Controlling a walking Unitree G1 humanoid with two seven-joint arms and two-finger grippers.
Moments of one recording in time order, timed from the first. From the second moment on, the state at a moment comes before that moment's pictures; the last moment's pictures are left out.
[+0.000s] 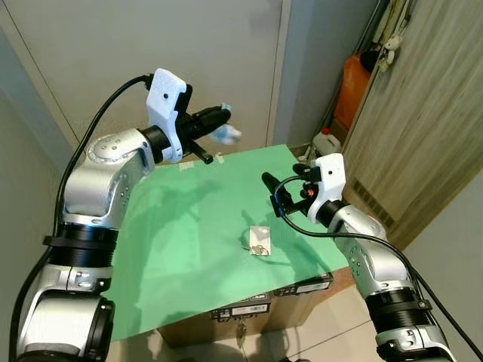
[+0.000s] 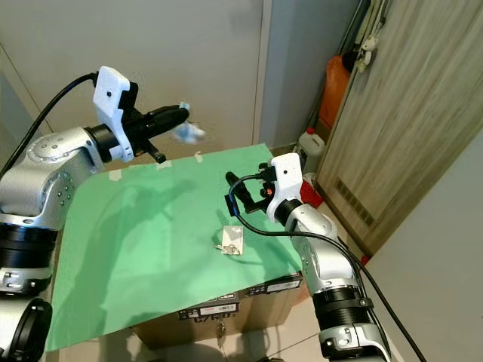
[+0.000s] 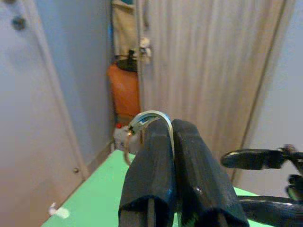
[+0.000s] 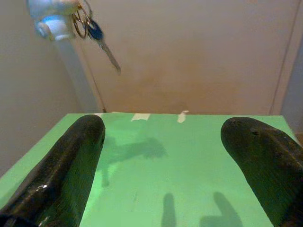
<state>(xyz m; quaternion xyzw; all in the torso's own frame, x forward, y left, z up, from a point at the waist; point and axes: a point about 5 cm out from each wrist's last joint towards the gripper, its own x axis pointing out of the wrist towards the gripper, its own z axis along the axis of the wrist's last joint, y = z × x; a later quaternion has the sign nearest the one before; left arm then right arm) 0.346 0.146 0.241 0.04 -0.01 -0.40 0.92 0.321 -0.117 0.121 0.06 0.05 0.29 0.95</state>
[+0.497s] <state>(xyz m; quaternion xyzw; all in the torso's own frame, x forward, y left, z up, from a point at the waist) 0.345 0.140 0.239 0.04 0.01 -0.47 0.88 0.322 -0.112 0.148 0.05 0.03 0.34 0.94</state>
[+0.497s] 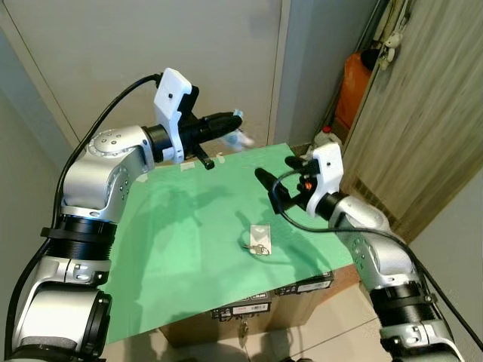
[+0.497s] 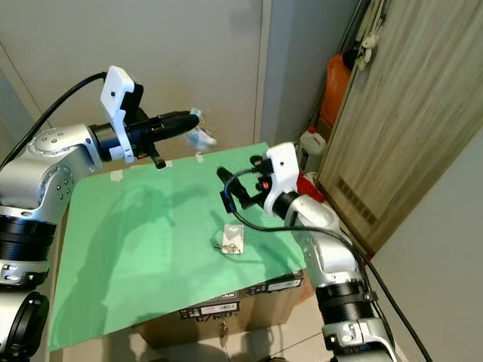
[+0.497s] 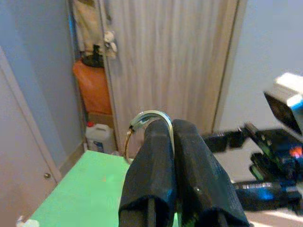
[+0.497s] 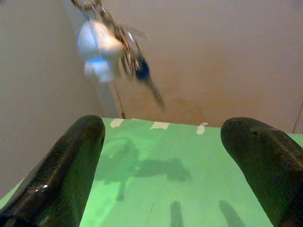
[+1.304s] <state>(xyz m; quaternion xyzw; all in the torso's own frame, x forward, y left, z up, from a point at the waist) 0.341 0.139 0.229 0.03 0.03 -0.52 0.85 0.318 -0.098 0.183 0.05 0.01 0.41 0.91</state>
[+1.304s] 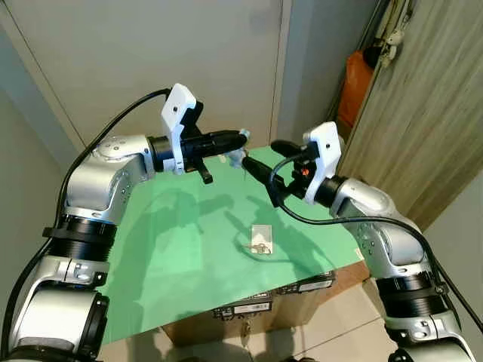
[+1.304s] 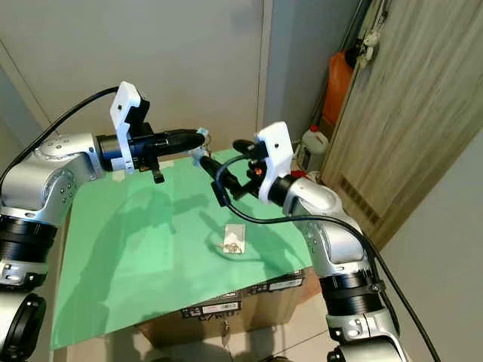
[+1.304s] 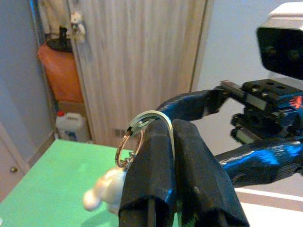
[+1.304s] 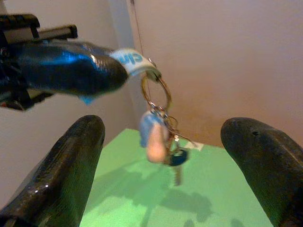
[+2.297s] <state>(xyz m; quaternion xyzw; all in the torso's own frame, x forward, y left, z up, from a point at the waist) 0.335 0.128 0.255 -0.04 -0.01 -0.56 0.83 0.315 -0.079 0.196 0.05 0.00 0.44 0.90</state>
